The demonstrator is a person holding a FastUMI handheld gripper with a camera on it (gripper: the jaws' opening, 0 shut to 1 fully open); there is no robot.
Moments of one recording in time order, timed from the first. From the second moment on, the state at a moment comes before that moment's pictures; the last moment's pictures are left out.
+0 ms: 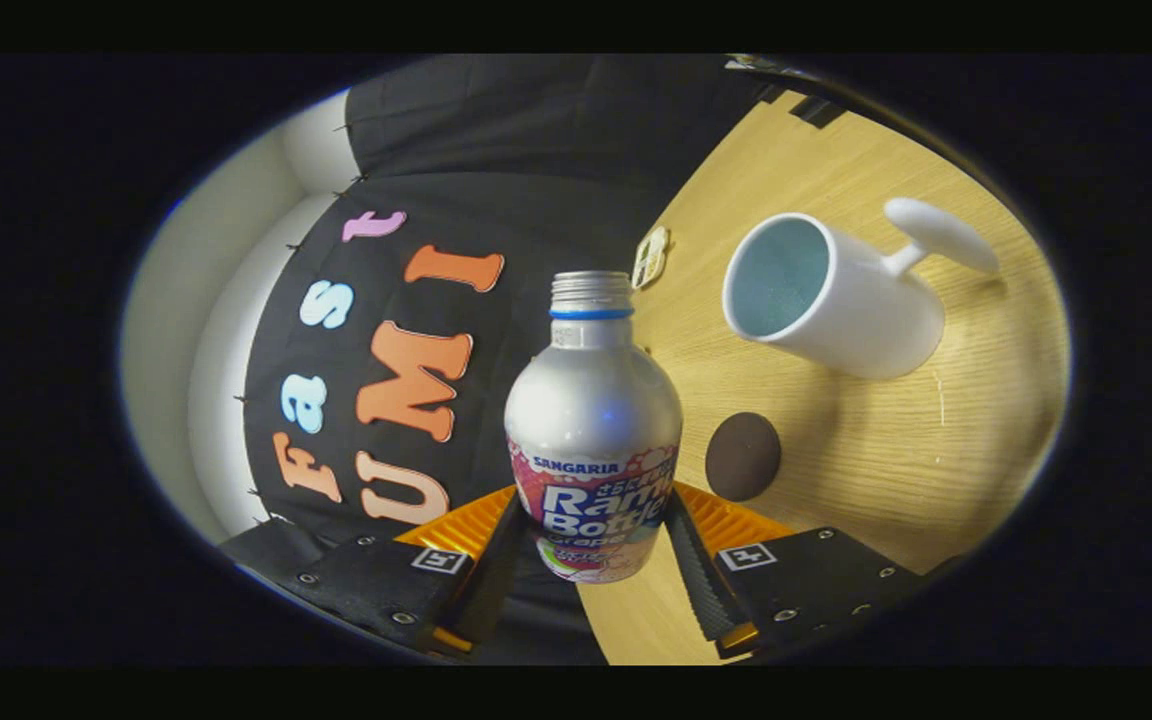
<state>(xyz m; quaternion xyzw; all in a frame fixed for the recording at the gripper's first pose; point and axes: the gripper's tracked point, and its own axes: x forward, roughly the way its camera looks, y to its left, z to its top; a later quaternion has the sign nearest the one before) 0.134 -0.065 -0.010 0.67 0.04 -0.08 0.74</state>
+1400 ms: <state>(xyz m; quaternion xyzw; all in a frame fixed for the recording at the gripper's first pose) 0.142 -0.078 0.001 0.80 0.01 -0.10 0.59</state>
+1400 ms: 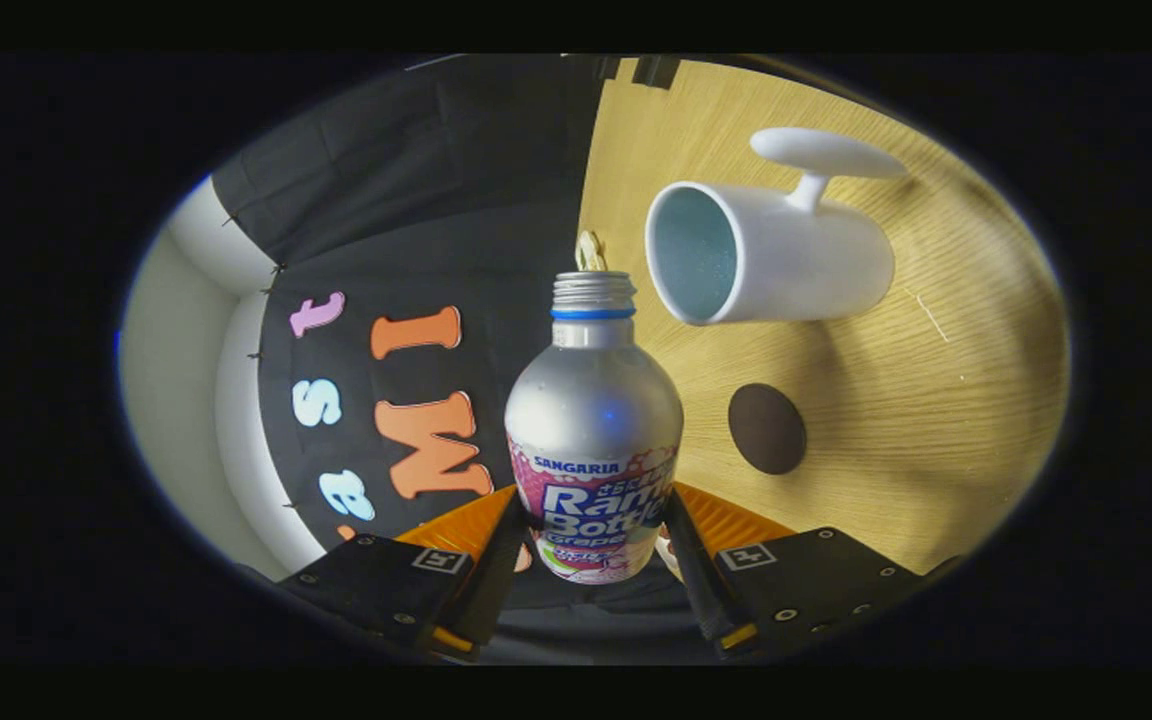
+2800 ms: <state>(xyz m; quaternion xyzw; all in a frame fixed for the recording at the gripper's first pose) 0.137 -0.087 0.013 0.84 0.01 -0.11 0.53</state>
